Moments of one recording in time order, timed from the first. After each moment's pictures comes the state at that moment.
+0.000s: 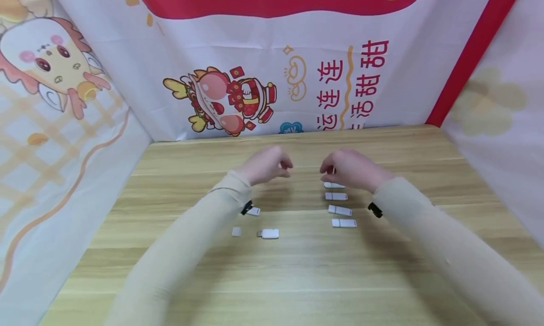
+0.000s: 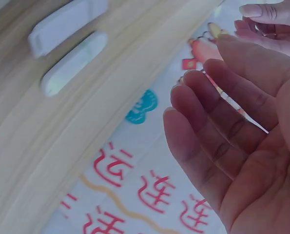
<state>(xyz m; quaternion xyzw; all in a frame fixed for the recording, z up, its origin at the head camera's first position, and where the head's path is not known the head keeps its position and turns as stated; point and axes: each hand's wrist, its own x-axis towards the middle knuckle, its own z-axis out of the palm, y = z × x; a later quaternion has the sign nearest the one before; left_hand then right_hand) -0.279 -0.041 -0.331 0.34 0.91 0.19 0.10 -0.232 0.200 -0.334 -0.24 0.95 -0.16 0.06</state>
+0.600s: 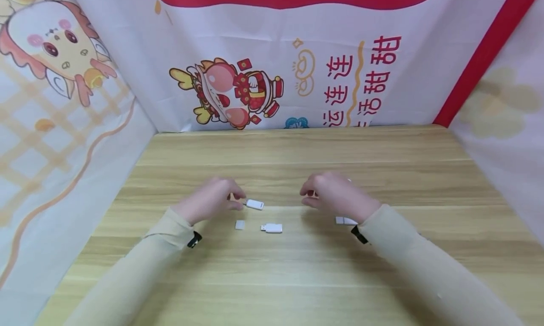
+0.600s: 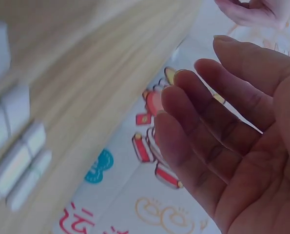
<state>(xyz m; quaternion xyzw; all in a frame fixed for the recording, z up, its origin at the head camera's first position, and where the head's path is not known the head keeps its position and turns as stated) -0.213 -0.165 -0.362 0.32 0.92 0.18 0.09 -0.181 0.144 -0.352 -0.32 0.93 -0.18 0.00</state>
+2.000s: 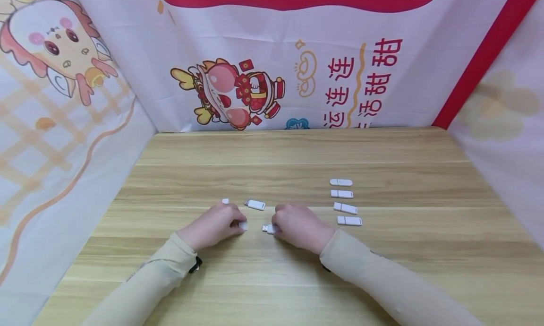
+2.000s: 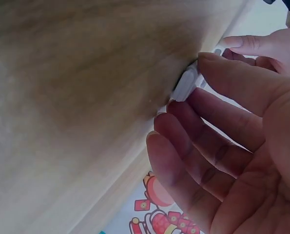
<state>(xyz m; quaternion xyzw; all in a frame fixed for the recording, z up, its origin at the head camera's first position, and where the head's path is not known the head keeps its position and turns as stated) -0.179 -0.176 -0.408 0.36 0.91 0.17 0.08 -0.155 0.064 -0.405 -0.35 0.93 -0.10 0.01</state>
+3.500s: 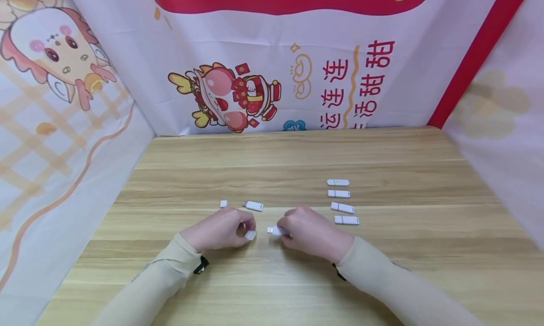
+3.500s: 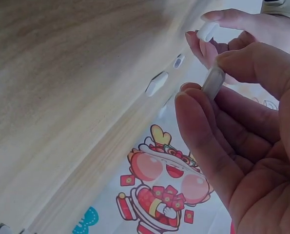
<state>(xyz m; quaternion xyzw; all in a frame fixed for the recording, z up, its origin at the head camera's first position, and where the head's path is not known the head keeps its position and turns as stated) -0.173 -0.156 -0.398 0.40 0.88 0.21 0.14 -0.131 0.090 -0.385 -0.39 0.91 -0.17 -0.02</state>
